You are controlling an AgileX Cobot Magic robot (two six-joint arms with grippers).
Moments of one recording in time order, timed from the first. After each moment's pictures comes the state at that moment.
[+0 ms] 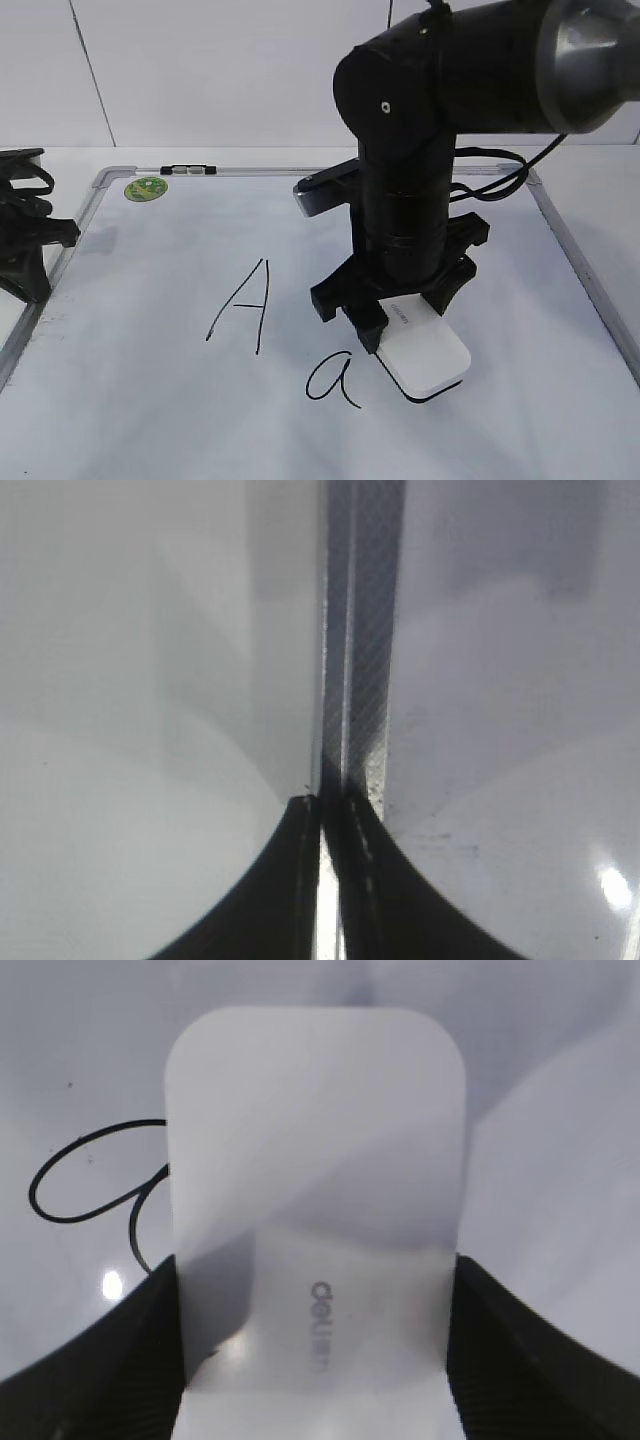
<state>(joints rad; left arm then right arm) -0.05 1.93 -1.21 -0.12 0.85 -0.05 0.70 1.91 -1.46 -0.13 1.22 0.26</state>
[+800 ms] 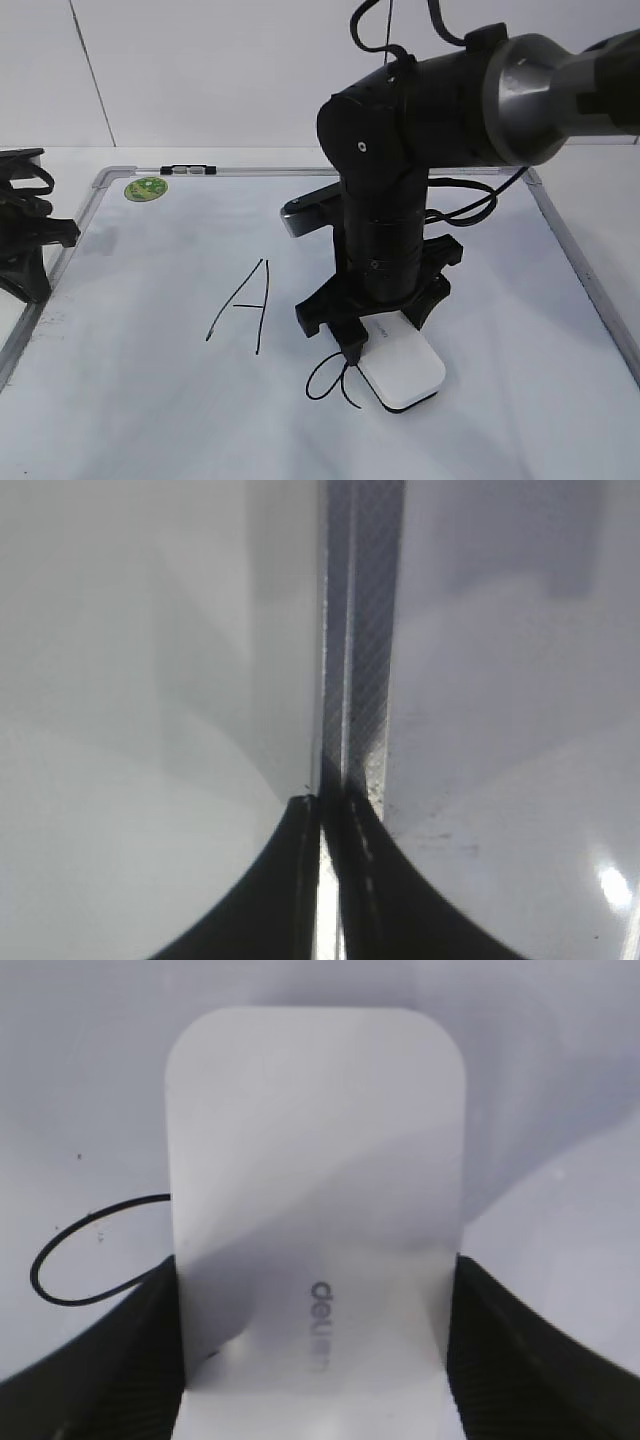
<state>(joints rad) -0.05 1.93 -1.21 -0.12 0.86 -0.04 0.70 2.00 -1.46 -0.11 1.13 0.25</state>
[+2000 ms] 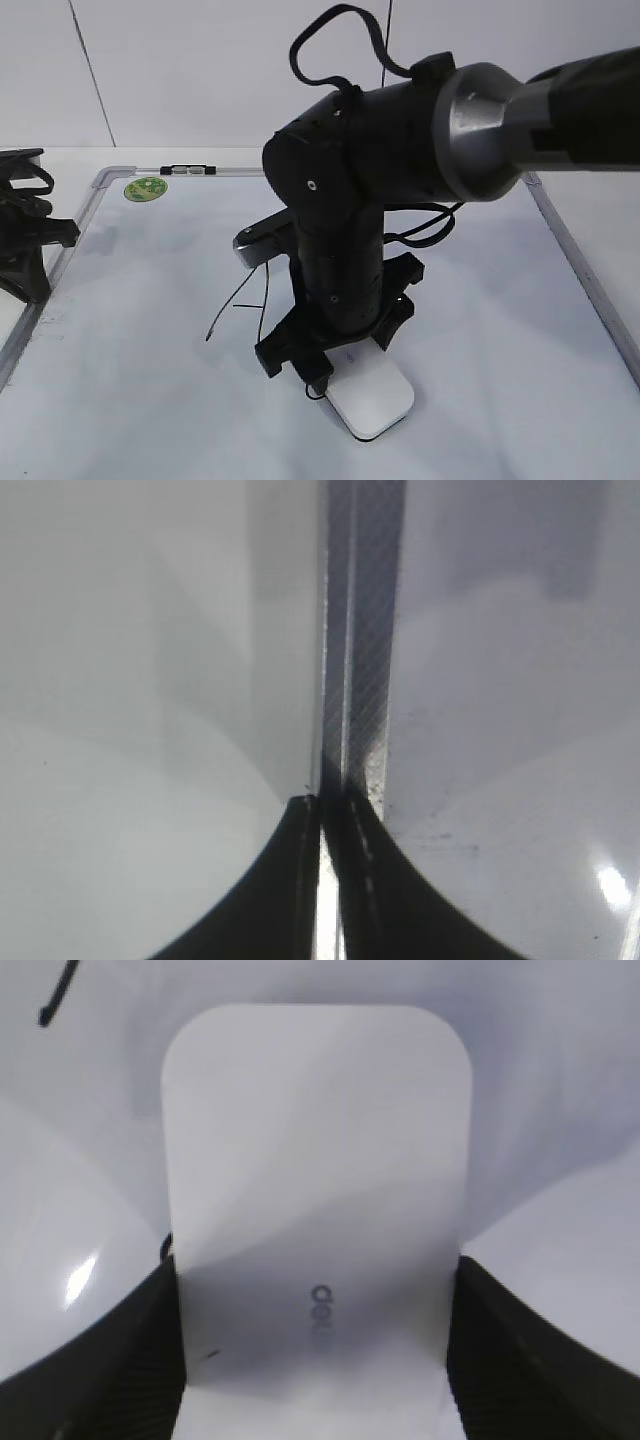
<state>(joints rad) -0.05 1.93 -1.21 -0.12 0.86 -0.04 0.81 2.02 -1.47 -0.11 1.12 0.25</state>
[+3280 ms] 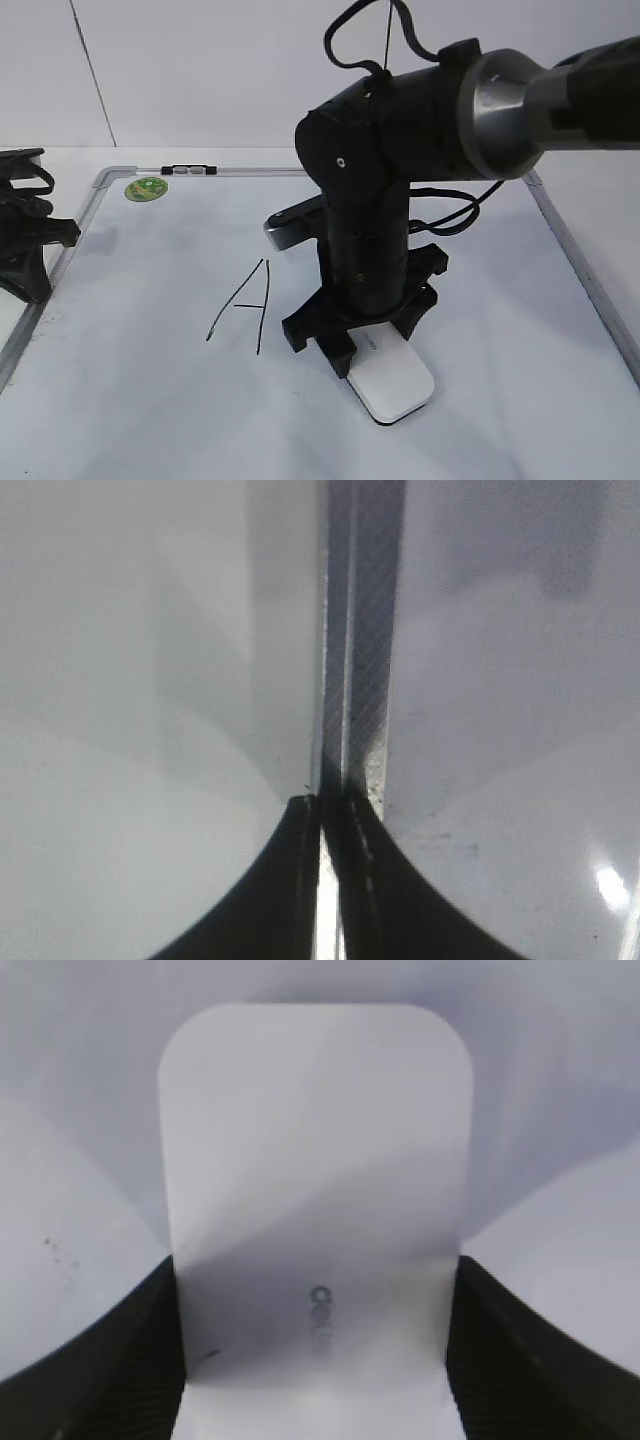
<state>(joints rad) -0.05 1.93 -1.21 -0.12 0.86 -0.04 0.74 2.02 -1.47 -0.11 1.14 0.25</state>
